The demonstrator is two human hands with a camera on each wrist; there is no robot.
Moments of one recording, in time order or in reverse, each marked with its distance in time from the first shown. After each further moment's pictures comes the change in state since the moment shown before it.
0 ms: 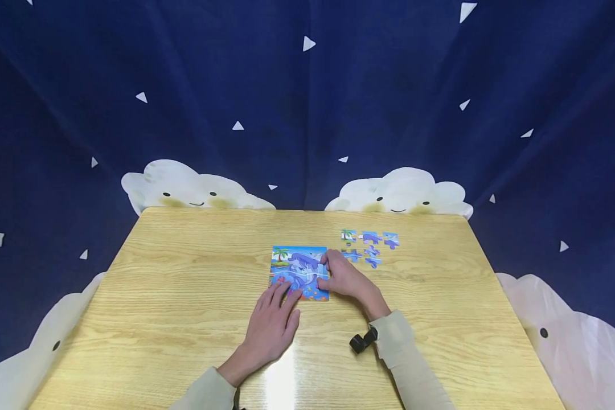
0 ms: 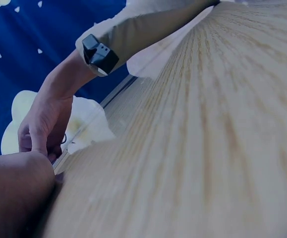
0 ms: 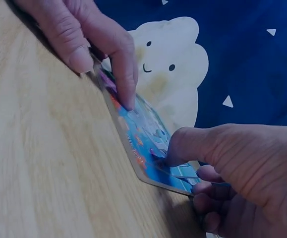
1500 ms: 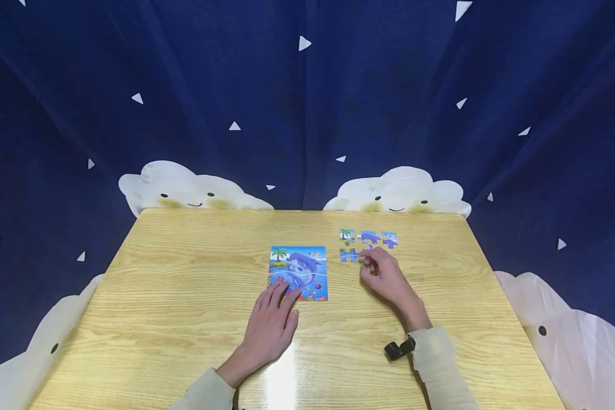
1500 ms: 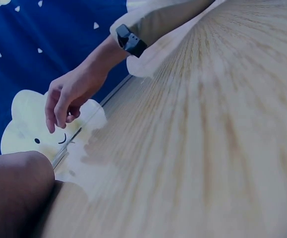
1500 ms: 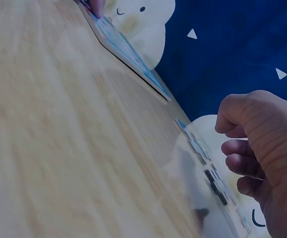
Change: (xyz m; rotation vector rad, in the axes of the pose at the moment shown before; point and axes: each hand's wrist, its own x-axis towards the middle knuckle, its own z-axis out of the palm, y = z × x) left_hand 0.000 0.001 0.002 -0.029 0.036 0.008; right_hand -0.063 0.062 -0.042 -0.007 0.398 -0.098
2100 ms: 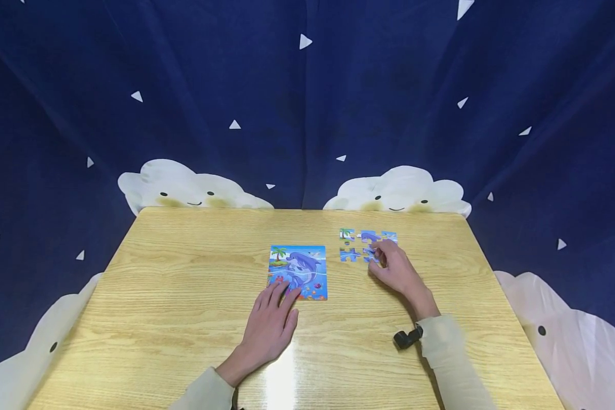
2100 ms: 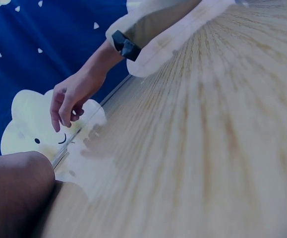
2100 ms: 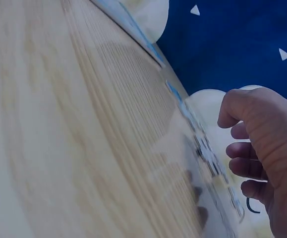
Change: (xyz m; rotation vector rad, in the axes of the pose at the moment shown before) left_hand 0.000 -0.001 0.001 0.000 -0.015 -0.003; right_hand 0.010 0.027 -0.019 -0.122 -0.044 0.048
